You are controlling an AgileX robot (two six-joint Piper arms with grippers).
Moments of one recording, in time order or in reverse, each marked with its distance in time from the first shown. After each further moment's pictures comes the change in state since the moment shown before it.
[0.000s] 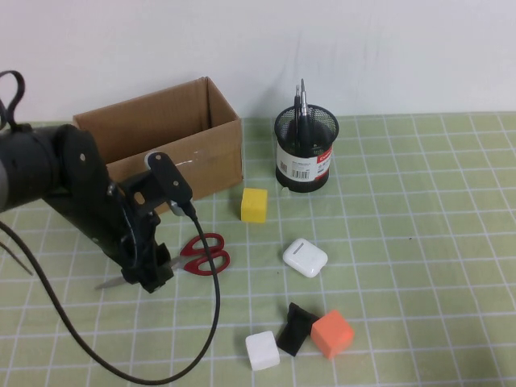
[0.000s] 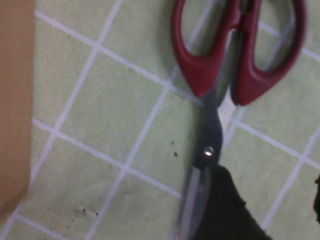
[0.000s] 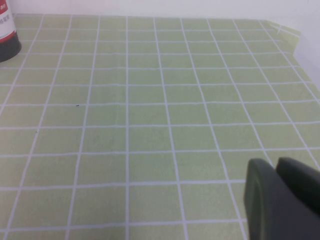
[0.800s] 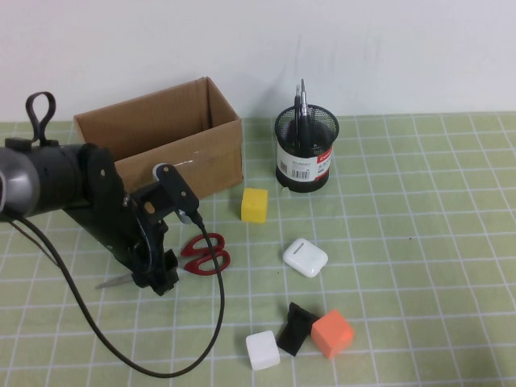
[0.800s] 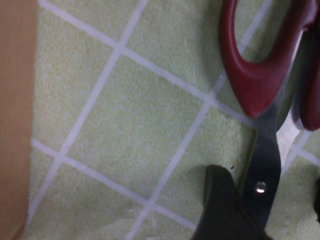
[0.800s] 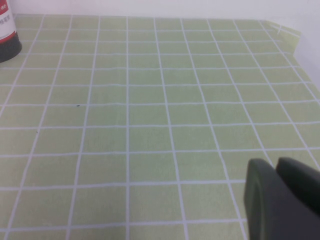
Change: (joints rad) right arm 0.000 0.000 0.000 0.000 0.000 0.000; left arm 0.000 0.121 -0.010 0.000 -0.103 -0.002
